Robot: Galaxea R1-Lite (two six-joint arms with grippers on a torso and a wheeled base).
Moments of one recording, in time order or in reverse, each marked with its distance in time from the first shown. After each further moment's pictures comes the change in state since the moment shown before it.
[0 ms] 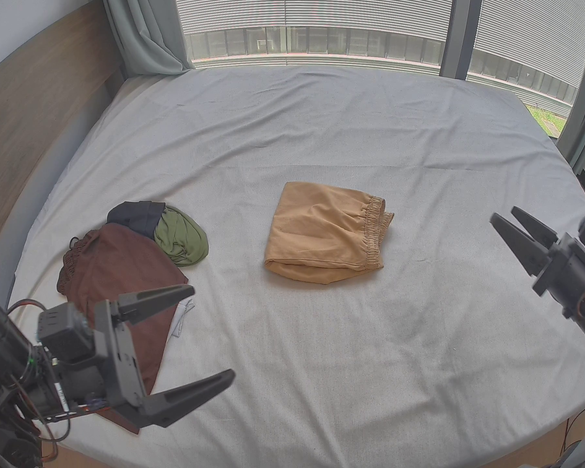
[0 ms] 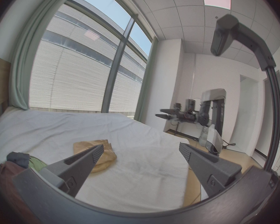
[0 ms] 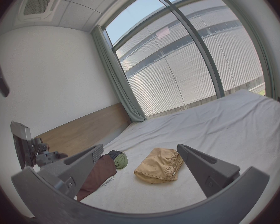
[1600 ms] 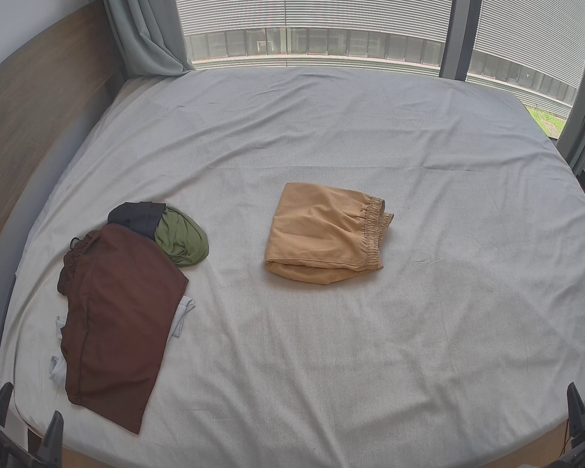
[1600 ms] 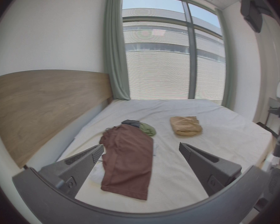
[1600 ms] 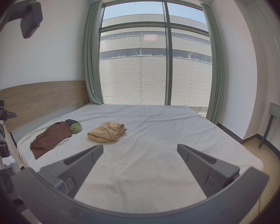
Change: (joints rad) left arm 0.536 -1.441 0.051 1.496 0.459 0.021; right arm -0.260 -1.408 0.200 1.363 -0.251 -0.317
